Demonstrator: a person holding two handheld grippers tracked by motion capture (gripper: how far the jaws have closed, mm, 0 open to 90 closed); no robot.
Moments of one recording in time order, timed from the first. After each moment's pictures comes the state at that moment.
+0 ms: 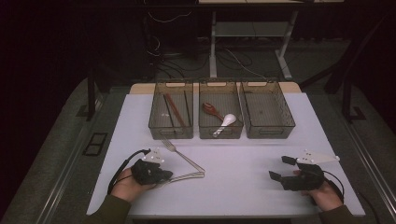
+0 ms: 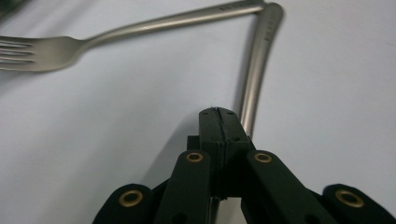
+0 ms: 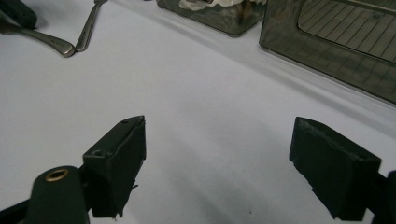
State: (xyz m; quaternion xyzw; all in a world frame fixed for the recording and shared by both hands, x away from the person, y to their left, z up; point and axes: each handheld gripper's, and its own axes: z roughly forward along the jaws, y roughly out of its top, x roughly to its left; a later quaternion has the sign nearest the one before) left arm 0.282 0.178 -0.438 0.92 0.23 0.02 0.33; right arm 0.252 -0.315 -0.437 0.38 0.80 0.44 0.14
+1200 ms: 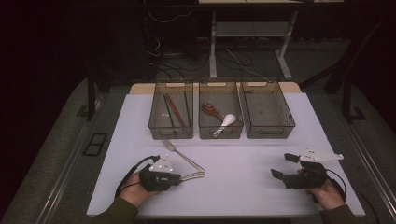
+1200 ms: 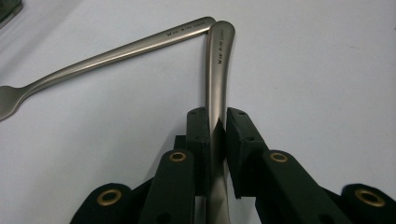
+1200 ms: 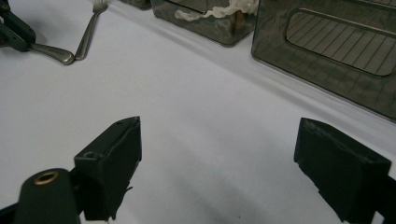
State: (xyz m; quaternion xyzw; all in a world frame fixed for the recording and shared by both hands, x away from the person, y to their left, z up) left arm 0.270 0.153 -0.442 0.92 0.18 0.05 0.35; right arm 0.253 -0.319 -0.431 0.39 0.79 0.45 0.14
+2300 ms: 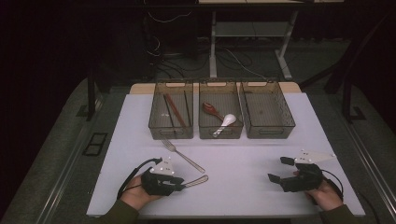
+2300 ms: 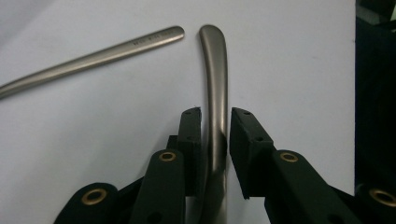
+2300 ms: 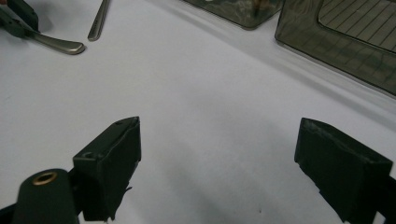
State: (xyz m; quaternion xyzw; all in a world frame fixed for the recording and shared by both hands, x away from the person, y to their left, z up) left arm 0.261 0.147 -0.443 0.92 0.17 0.02 0.36; right arm 0.254 -0.312 -0.436 0.37 0.81 0.43 0.12
